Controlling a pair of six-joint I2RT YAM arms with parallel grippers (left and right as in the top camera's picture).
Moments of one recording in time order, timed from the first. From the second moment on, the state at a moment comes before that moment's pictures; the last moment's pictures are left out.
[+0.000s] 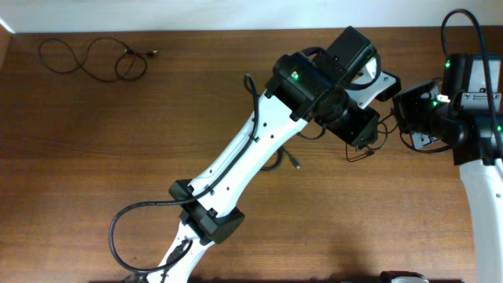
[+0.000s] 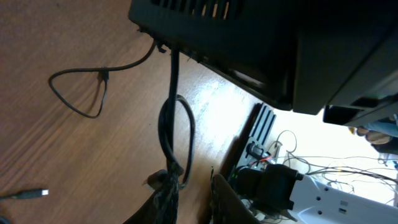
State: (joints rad) left arm -0.82 2.30 2.78 -1.51 0.57 -0.10; right arm -0.04 1.36 1.52 -1.10 -0.16 1.17
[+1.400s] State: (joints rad) left arm -0.80 2.35 2.78 -1.52 0.54 -0.19; right arm -0.04 1.36 1.52 -1.10 -0.16 1.17
